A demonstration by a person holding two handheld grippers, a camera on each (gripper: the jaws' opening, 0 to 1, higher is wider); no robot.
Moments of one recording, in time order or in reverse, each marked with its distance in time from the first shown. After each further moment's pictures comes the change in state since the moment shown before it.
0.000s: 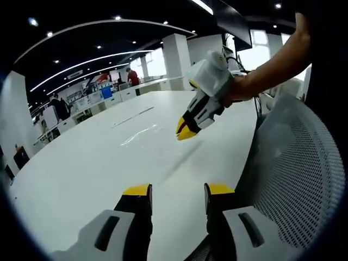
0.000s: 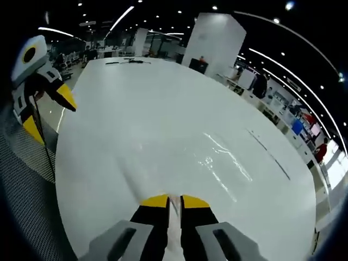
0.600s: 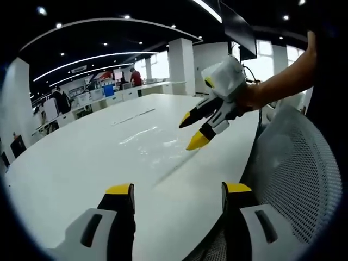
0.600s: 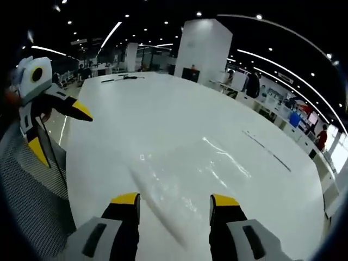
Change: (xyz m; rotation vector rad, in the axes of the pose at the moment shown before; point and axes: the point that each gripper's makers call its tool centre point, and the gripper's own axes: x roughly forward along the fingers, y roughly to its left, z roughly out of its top) left arm 0.002 0.003 0.000 -0.064 -0.024 -0.006; right arm -0.028 0.000 -0.003 0.091 -0.094 -0.023
